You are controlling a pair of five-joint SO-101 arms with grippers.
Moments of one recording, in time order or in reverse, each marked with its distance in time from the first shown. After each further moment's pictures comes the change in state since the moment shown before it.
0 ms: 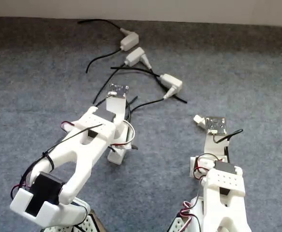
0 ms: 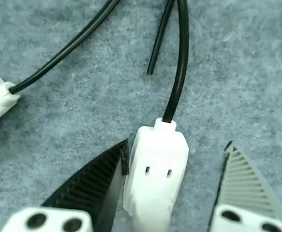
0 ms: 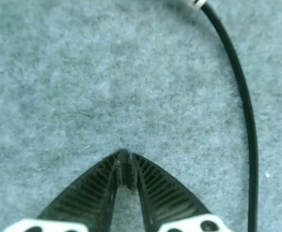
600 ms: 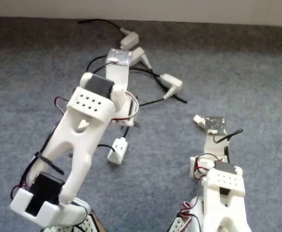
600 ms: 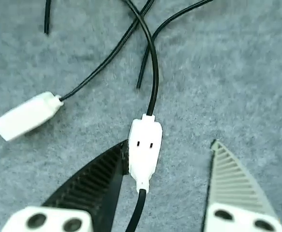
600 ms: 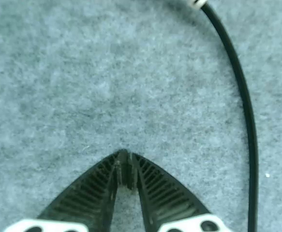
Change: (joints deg) left arm 0.4 0.0 -31.9 31.0 -0.7; right arm 0.0 0.0 0.0 0.0 0.0
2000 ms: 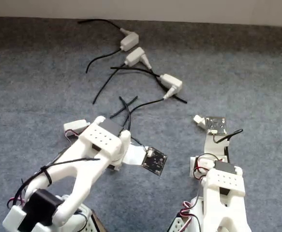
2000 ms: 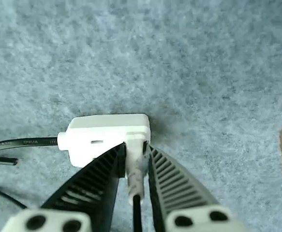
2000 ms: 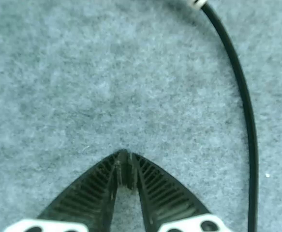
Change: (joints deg) left arm 6.9 -1.1 33.1 -17.1 -95.6; right arm 0.0 0.0 0.0 0.1 0.0
